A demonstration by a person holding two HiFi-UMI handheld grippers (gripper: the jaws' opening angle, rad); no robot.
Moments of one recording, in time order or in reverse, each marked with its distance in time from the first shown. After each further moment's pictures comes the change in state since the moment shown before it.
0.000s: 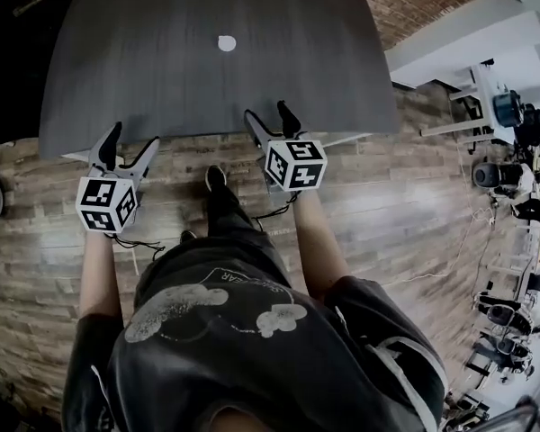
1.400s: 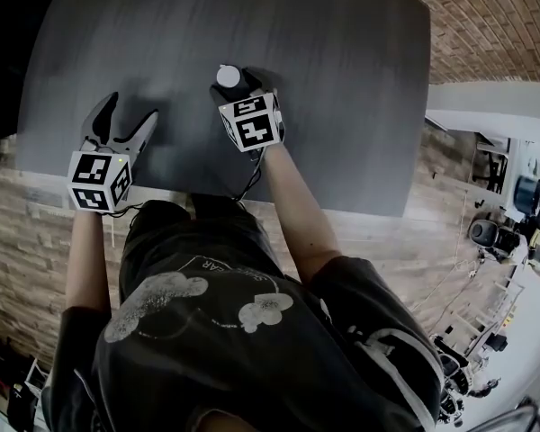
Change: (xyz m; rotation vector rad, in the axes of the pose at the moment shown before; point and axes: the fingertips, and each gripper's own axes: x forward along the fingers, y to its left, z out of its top) left arm 0.191 0.074 0.018 -0.077 0.143 0.177; right arm 0.275 -0.049 -0.024 -0.290 0.366 0.283
